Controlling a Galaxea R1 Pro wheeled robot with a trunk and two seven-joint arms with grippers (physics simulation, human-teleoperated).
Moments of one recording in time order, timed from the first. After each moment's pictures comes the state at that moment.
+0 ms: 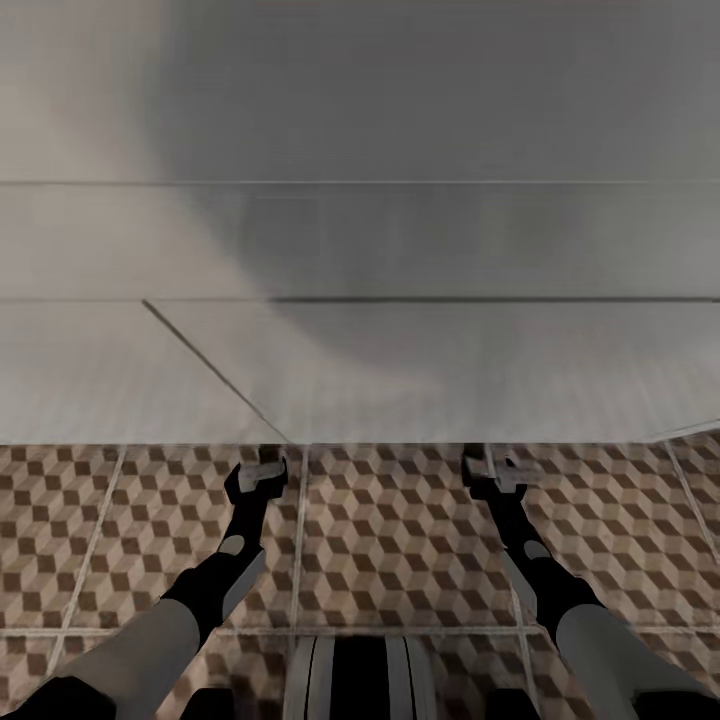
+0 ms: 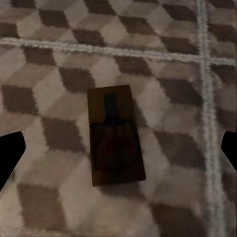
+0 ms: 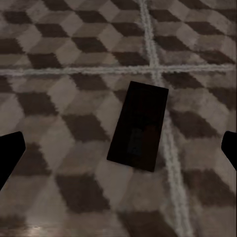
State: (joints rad) left arm -0.74 0.00 -0.41 -0.48 0.36 -0.47 0.29; right arm -0.72 -0.08 0.05 -0.45 -0.12 -0.55 0.03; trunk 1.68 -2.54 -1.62
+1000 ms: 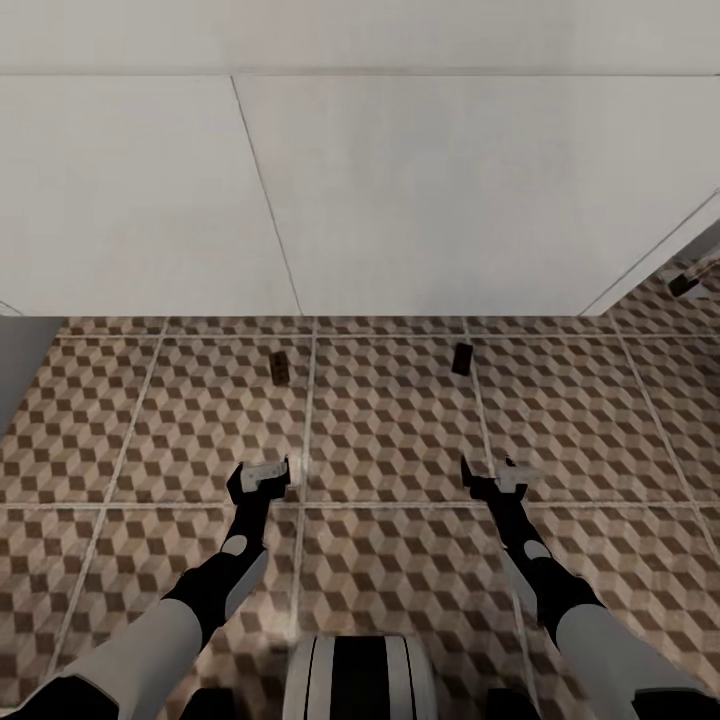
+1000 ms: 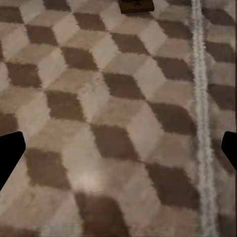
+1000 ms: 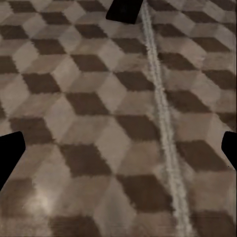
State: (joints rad) left arm -0.74 -0.01 -0.41 -0.48 0.36 -0.47 0.29; right arm -0.72 -0.08 0.05 -0.45 -0.12 -0.55 0.03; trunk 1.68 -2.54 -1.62
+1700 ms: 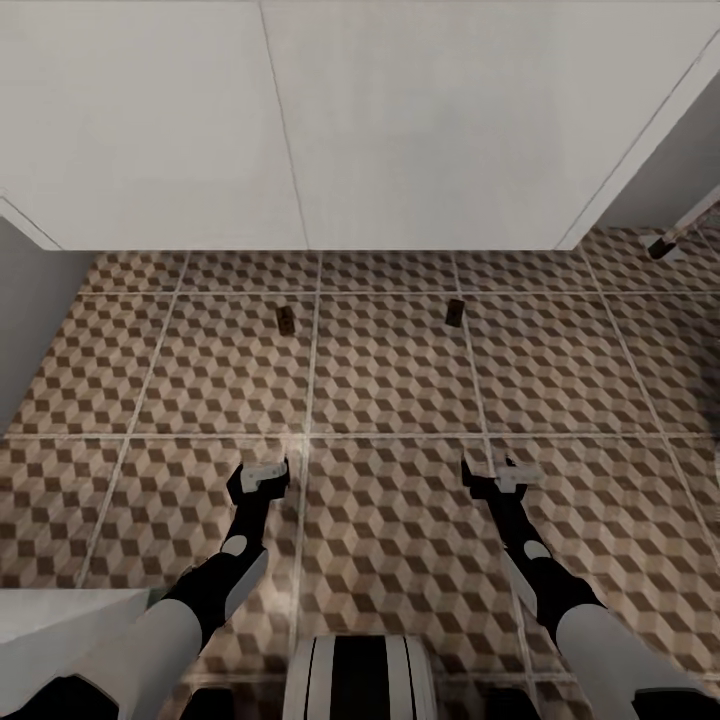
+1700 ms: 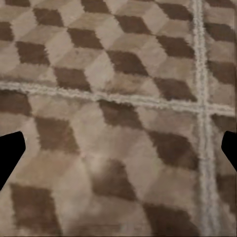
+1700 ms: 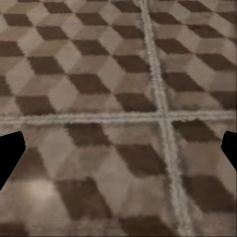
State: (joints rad) left arm -0.74 0.00 -0.42 -0.48 0.36 -0.47 0.29; right arm -0.72 -0.08 0.05 -0.45 -0.12 -0.55 0.03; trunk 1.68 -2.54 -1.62
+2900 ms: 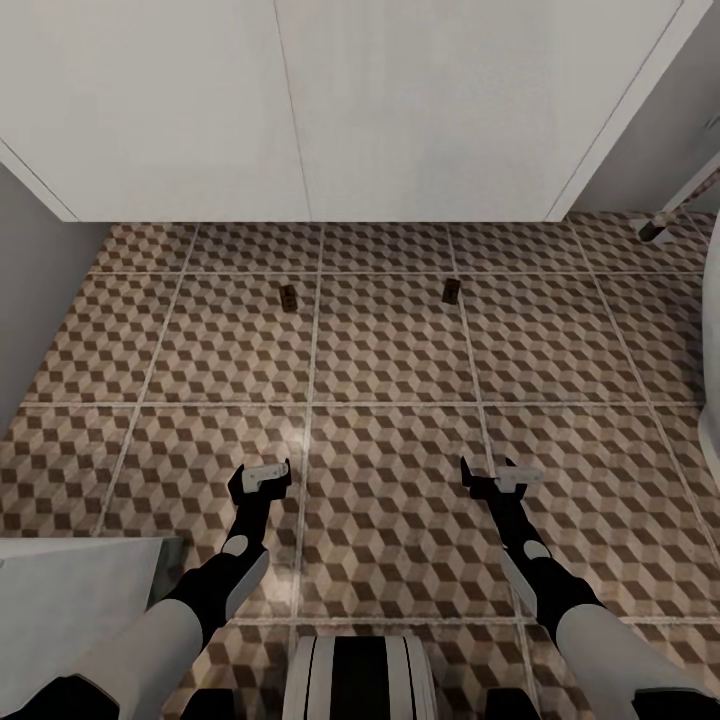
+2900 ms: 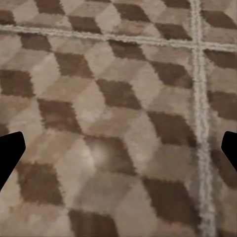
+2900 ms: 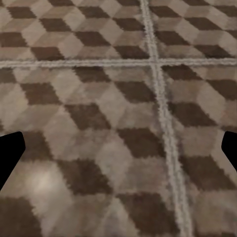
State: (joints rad) left arm -0.74 -0.01 -0.42 -0.48 0.36 -0.46 0.29; right arm -0.72 -0.08 0.05 -0.45 -0.12 -0.55 0.03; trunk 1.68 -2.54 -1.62
